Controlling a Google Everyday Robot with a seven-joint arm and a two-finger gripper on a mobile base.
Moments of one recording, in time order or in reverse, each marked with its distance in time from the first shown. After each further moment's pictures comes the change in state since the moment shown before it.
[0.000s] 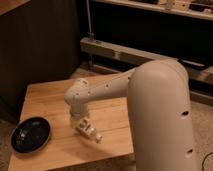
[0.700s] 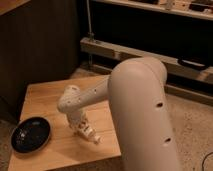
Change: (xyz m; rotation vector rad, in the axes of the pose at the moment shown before) arm 0.001 0.010 0.028 0.104 0.077 0.033
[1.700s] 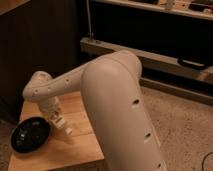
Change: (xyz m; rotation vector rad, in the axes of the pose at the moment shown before) arm -0.108 0.094 -0.083 -0.018 -0.129 -0.070
